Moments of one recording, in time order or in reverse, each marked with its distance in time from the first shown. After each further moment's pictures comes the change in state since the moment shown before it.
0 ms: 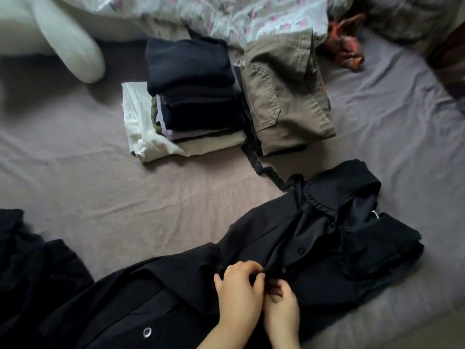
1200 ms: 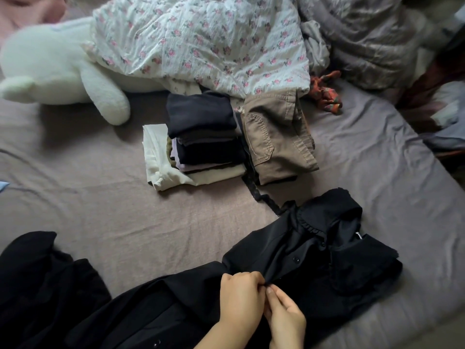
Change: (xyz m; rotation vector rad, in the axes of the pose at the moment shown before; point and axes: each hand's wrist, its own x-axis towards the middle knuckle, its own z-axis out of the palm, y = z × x) left_hand -0.001 0.014 -0.030 0.330 0.132 0.430; right_hand -0.048 -0.064 -0.015 0.753 -0.011 0.174
